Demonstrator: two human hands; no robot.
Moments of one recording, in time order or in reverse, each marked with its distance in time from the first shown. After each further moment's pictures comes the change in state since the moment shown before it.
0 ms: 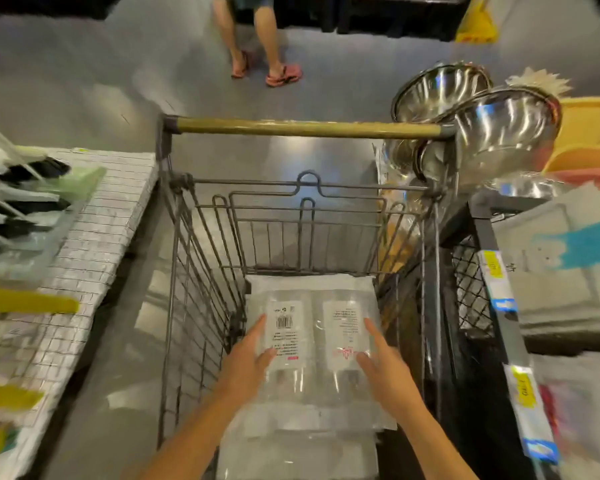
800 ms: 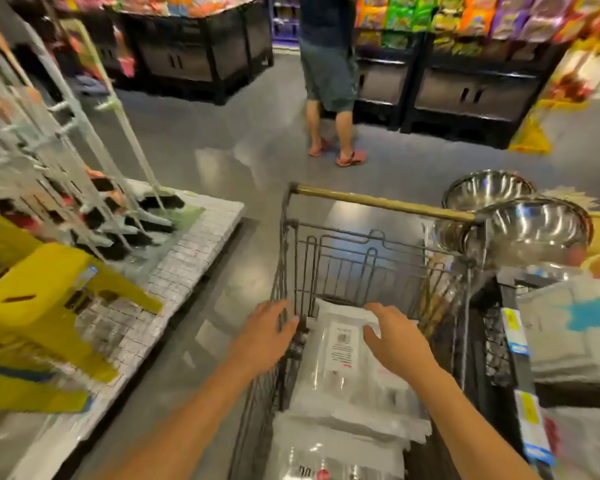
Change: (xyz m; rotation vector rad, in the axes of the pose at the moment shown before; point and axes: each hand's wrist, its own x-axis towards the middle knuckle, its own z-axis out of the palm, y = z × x) left_hand -0.155 0.068 -0.126 0.191 0.342 0.147; right_hand -0.111 -0.202 -0.034 -0.643 0.081 -0.377
